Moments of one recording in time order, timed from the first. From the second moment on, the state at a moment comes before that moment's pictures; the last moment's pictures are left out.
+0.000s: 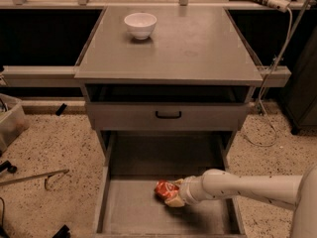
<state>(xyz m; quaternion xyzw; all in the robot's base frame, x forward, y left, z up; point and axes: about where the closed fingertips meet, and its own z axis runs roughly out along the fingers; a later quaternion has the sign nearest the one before) 0.508 -0.067 0.368 -0.53 0.79 0.18 0.27</state>
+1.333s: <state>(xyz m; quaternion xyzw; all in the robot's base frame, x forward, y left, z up) 0.508 -0.066 0.369 -0.53 0.79 0.18 0.27</state>
